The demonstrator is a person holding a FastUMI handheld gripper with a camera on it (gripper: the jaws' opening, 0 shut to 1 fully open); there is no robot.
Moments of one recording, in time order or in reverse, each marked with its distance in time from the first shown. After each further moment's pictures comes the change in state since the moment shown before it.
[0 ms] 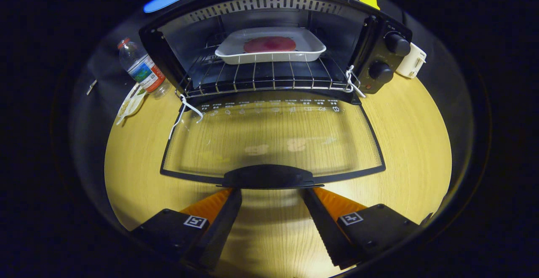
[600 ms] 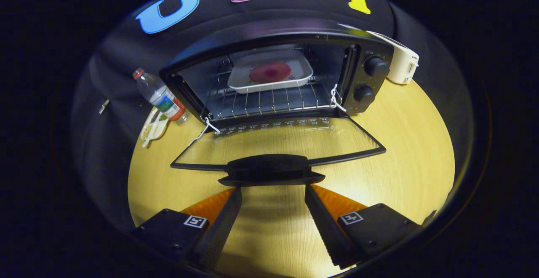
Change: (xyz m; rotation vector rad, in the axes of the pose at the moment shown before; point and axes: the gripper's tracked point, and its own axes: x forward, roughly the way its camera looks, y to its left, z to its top) arm -0.059 0.005 0.027 0.092 -0.147 0.111
